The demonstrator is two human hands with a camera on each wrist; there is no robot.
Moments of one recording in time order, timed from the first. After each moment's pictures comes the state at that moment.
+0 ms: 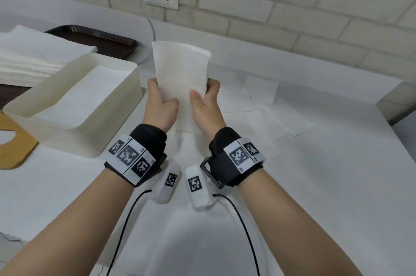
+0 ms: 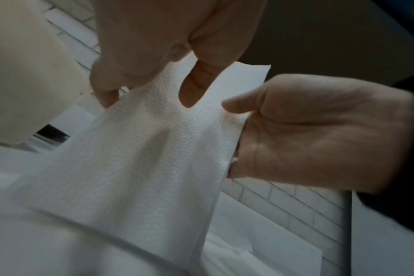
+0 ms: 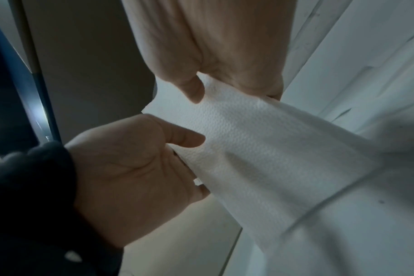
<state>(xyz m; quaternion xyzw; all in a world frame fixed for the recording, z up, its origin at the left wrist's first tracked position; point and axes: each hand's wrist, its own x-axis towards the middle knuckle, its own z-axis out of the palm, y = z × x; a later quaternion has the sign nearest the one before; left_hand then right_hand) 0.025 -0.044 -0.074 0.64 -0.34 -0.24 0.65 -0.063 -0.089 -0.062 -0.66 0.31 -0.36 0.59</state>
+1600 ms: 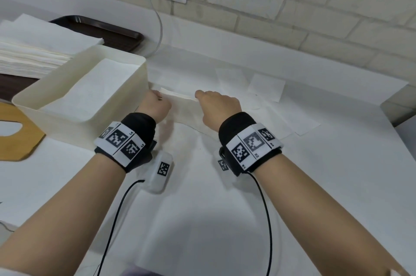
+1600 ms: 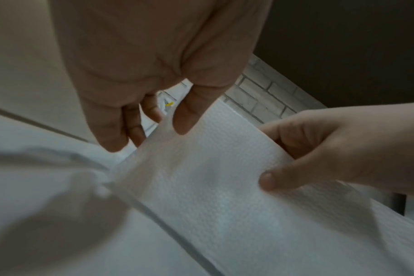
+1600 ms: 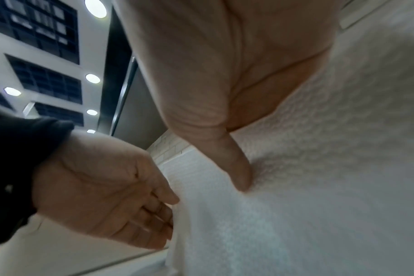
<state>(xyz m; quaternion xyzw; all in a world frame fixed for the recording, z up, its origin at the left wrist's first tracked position) 0.071 -0.047 -0.098 0.79 -0.26 -0.31 0.47 -0.068 -0.093 -0.040 -0.93 0.36 0.04 0.02</state>
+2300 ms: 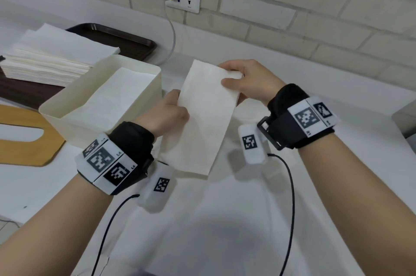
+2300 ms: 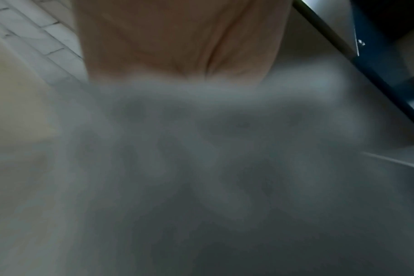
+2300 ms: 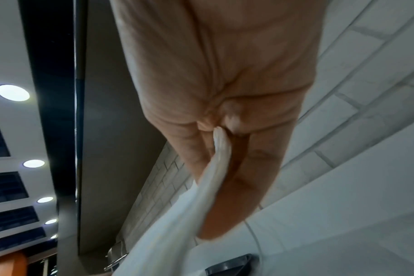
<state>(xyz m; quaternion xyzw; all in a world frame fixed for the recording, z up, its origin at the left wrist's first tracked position) 0.058 0.000 -0.032 0.71 -0.38 -0.39 0.44 -0.073 -0.130 0.019 -0.83 0.34 -0.14 0.42</state>
